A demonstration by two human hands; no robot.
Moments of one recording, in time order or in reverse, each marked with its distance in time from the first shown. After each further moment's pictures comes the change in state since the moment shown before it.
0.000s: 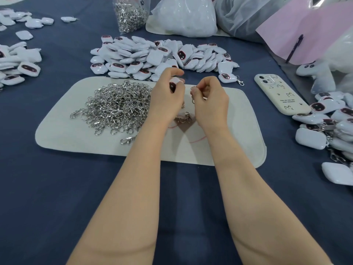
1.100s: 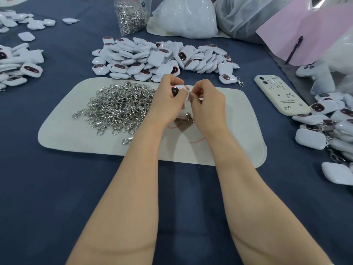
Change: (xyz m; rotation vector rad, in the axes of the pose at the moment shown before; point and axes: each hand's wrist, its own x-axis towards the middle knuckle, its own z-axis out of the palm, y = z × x) left_hand 0.000 -0.007 -0.005 -0.052 -0.127 -0.099; right_hand -0.003 0.001 0.001 -0.170 -0.089 -0.088
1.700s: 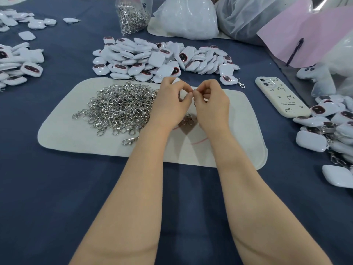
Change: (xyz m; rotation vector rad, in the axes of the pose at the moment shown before) left_hand 0.006 -0.006 0.003 0.418 0.028 0.193; right_hand 0.003 0.001 -0.002 0.142 0.057 0.072
